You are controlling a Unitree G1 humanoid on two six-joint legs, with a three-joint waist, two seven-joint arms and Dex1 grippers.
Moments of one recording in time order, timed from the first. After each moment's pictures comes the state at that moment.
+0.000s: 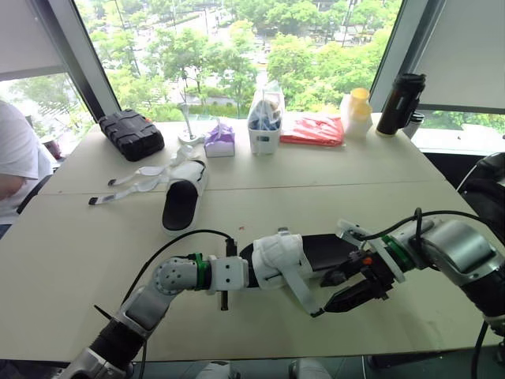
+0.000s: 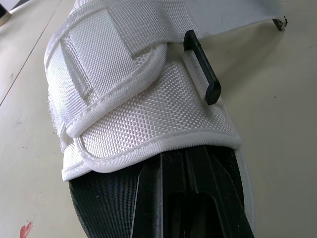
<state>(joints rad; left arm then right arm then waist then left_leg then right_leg) -0.26 0.51 -0.42 0.00 0.06 -0.19 -0.91 -0.57 -0.97 0.38 -0.18 0.61 1.21 1.42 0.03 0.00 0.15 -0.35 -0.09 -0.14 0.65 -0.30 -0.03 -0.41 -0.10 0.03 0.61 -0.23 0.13</state>
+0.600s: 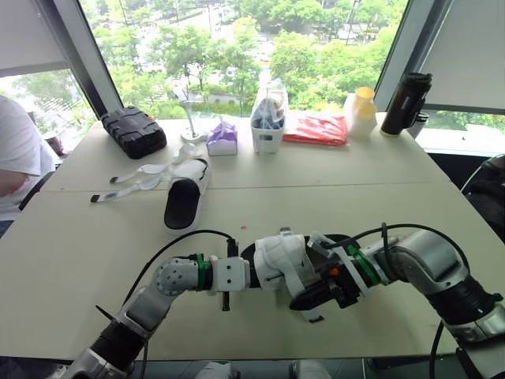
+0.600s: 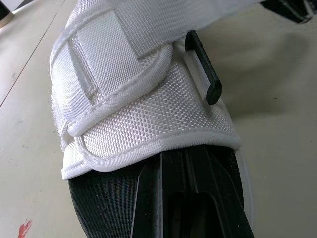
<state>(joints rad) -0.26 0.50 -0.42 -0.01 0.06 -0.19 -0.91 -0.53 -0.79 0.30 -0.24 0.73 1.39 1.18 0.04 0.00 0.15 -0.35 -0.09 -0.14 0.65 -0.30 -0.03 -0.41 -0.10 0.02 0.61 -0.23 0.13</state>
